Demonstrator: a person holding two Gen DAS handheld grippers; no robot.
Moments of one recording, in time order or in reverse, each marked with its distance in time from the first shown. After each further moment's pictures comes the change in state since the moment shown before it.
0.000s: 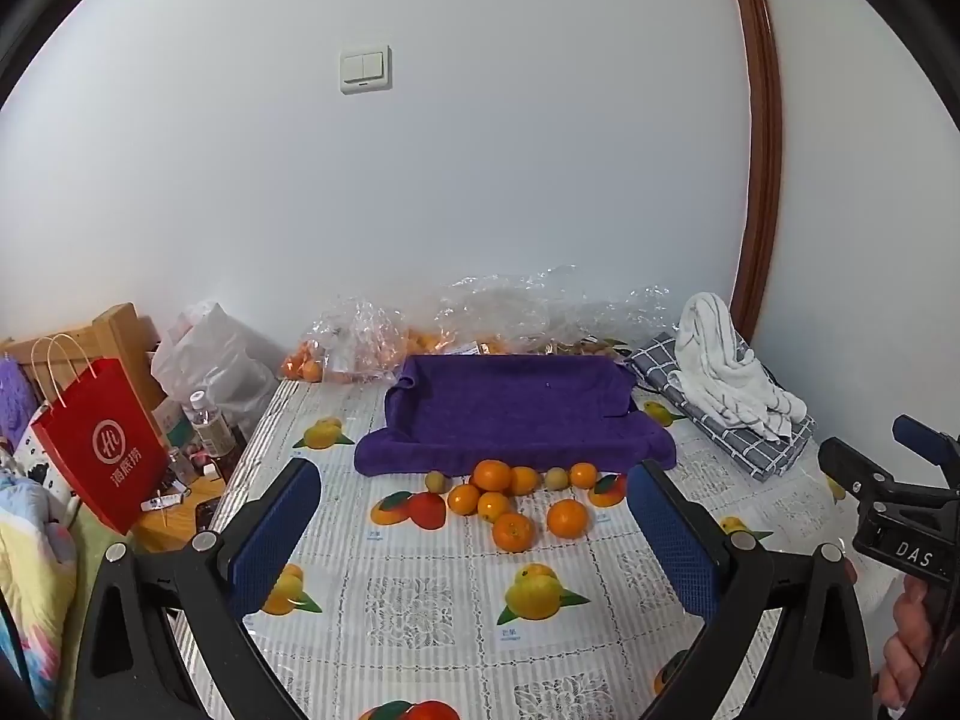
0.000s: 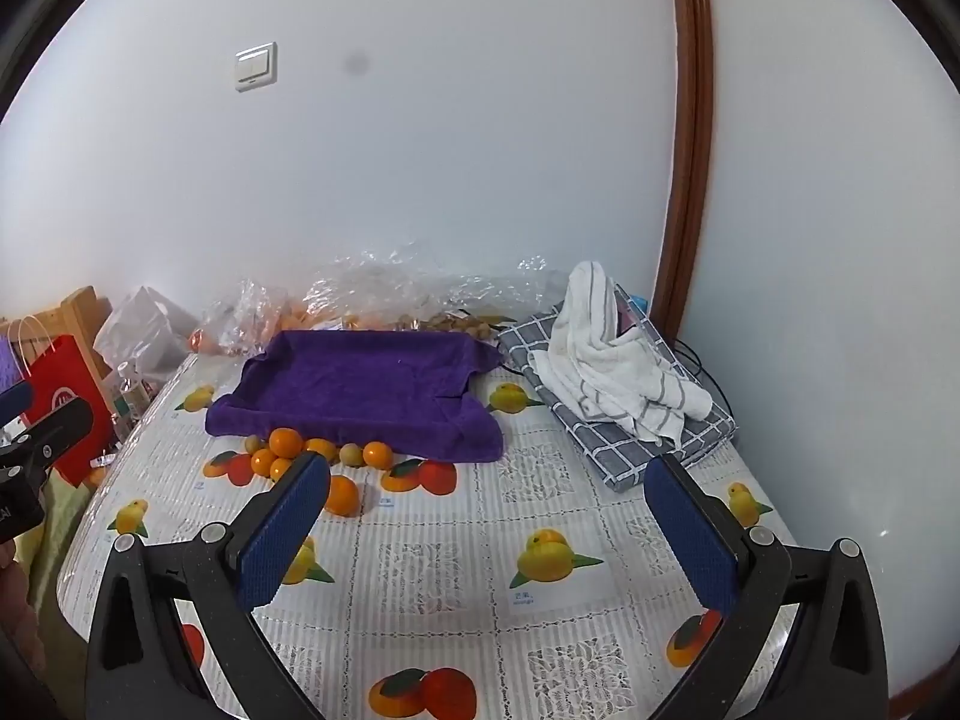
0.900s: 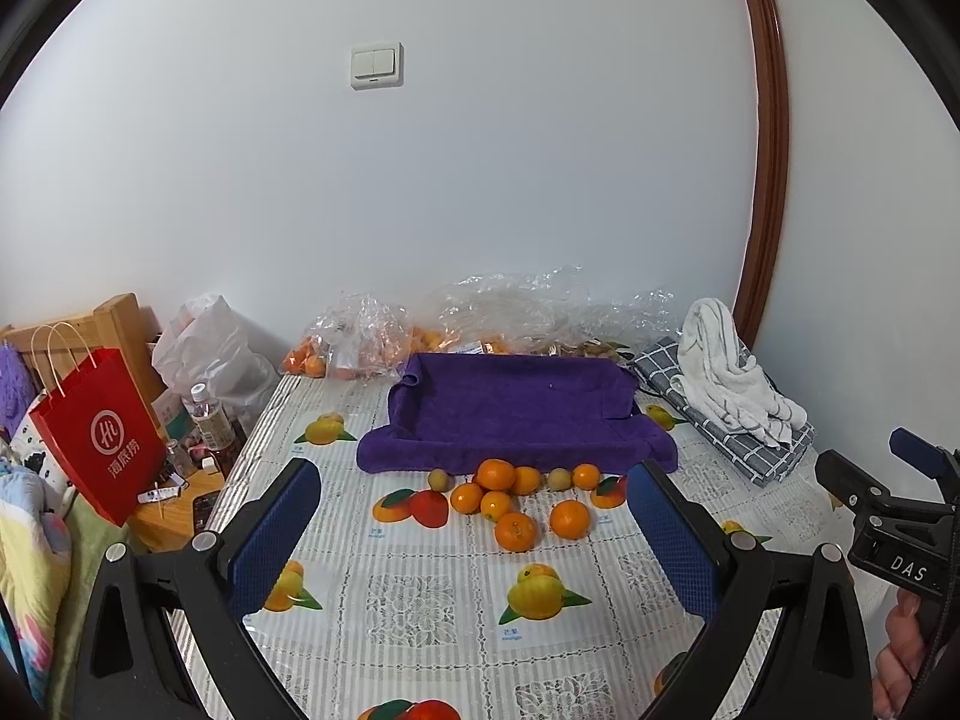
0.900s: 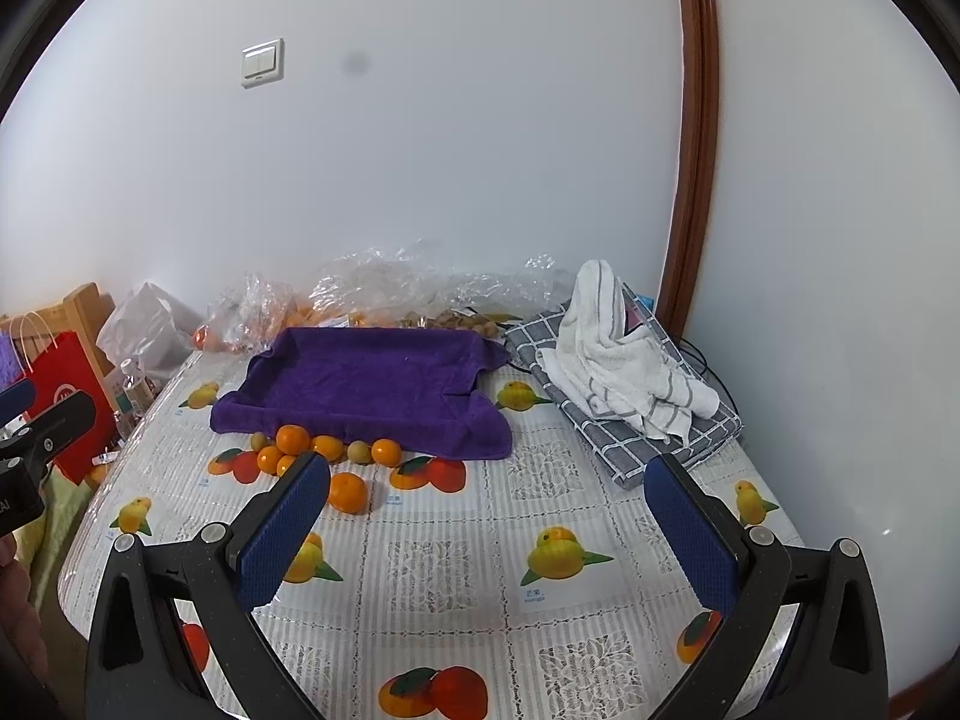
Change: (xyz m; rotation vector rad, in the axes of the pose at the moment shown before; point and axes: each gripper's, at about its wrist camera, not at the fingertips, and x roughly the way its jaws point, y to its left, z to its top) left arm 0.002 0.007 0.001 -0.023 0.004 -0.003; right arm 0.002 0.006 -0.006 0.003 0.000 0.006
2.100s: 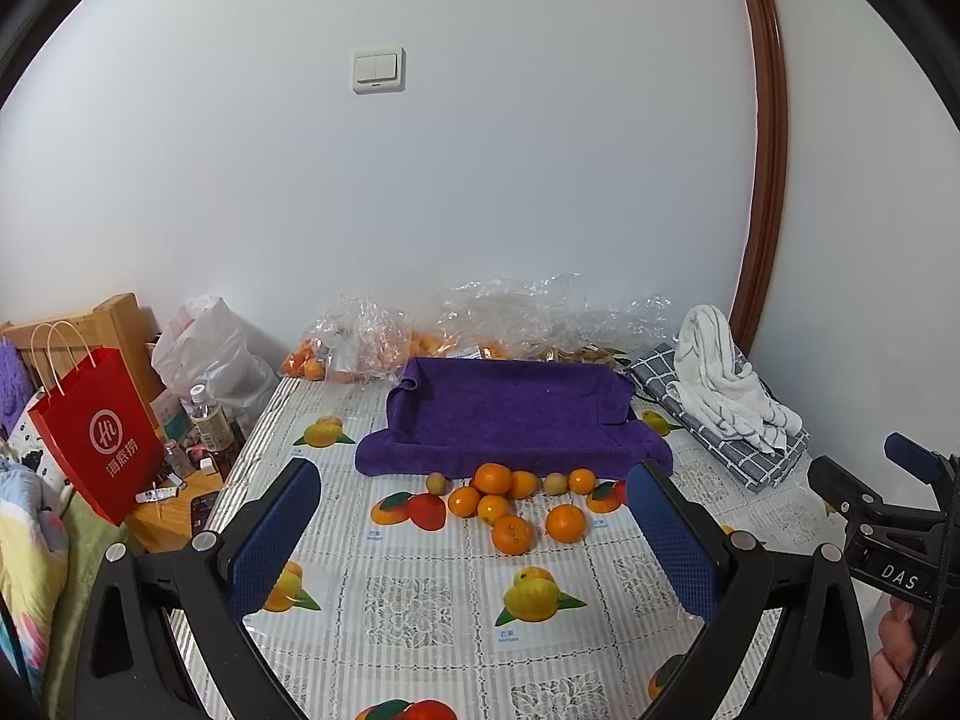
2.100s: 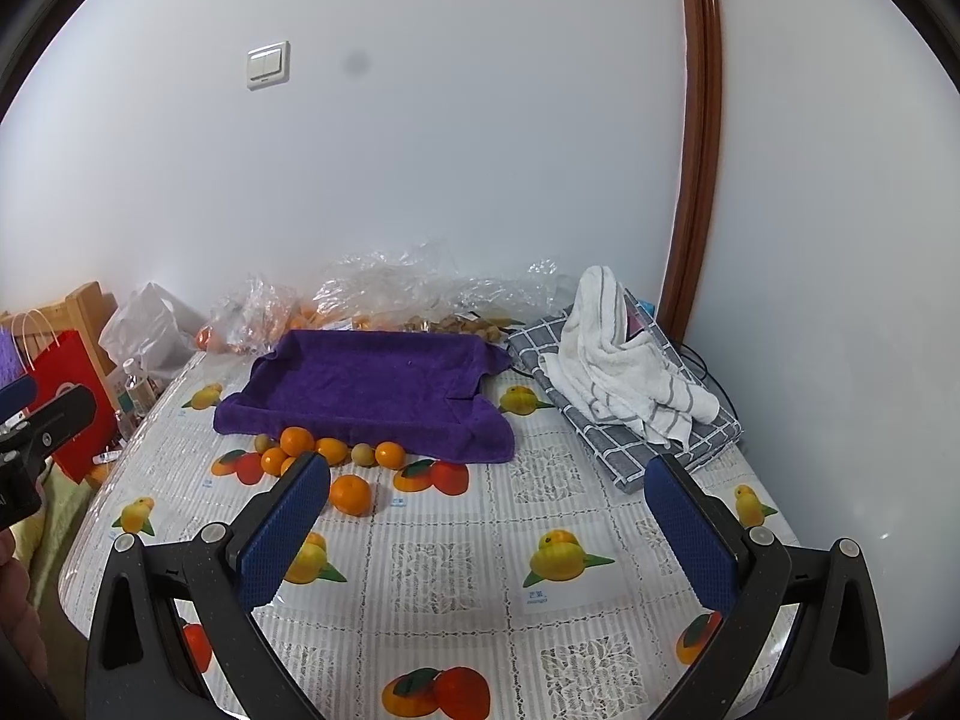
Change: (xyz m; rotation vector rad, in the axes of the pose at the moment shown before) left arm -0.004 -0.001 -0.001 -0.007 -0.007 -0.006; right arm -0.004 0.002 0.004 -0.008 -0.005 0.000
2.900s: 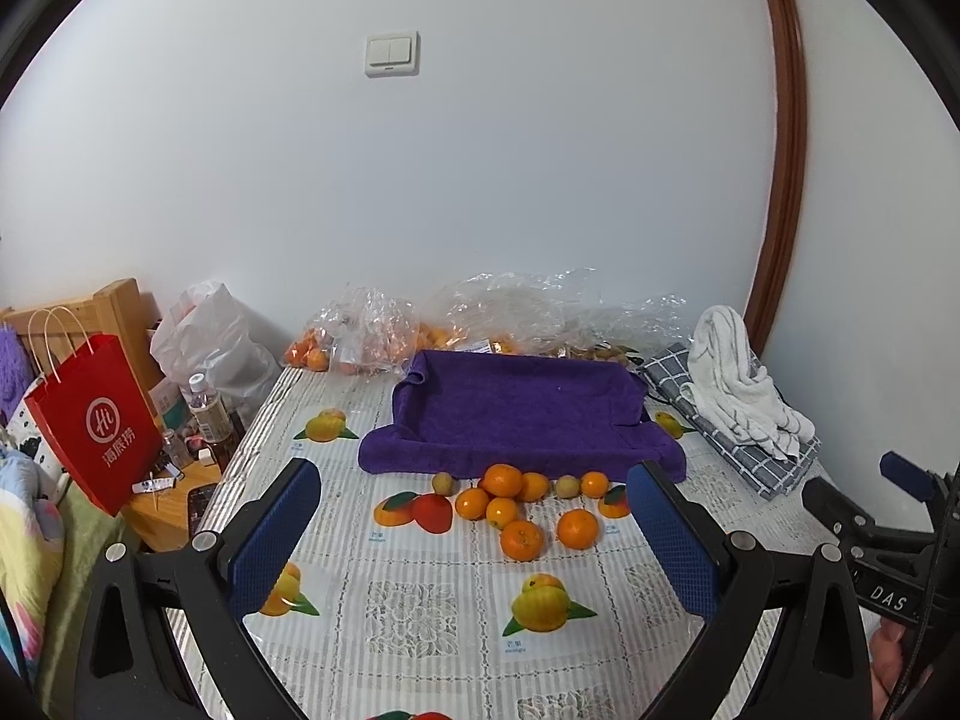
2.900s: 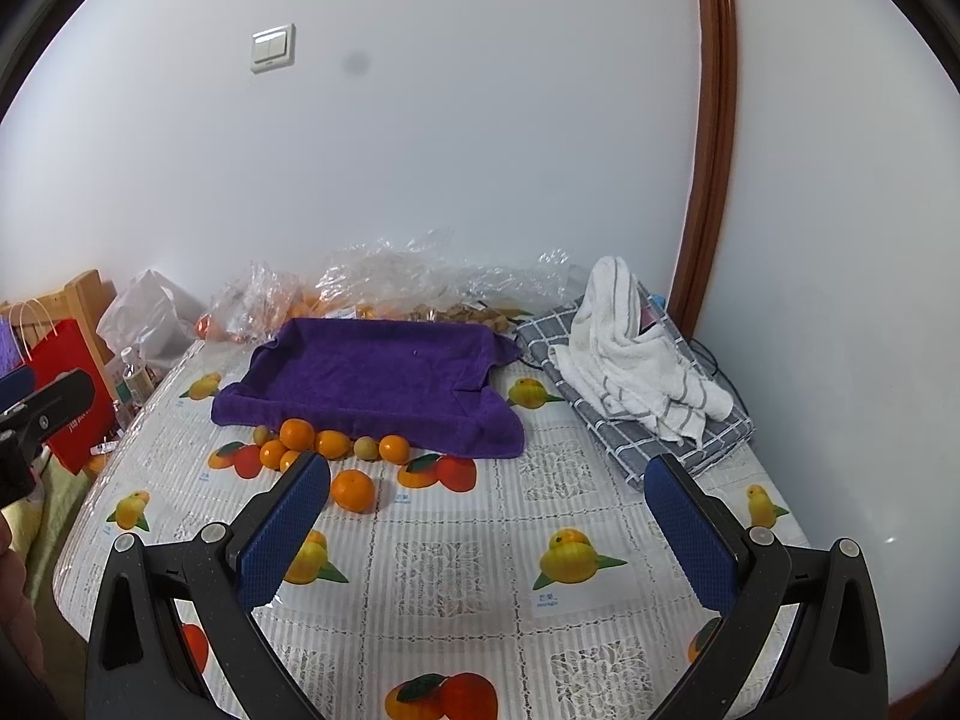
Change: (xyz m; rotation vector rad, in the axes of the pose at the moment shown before) left arm 0.023 0.013 0.009 -0.036 0.023 0.011; right arm 0.026 0.012 -0.003 -0.015 0.034 0.010
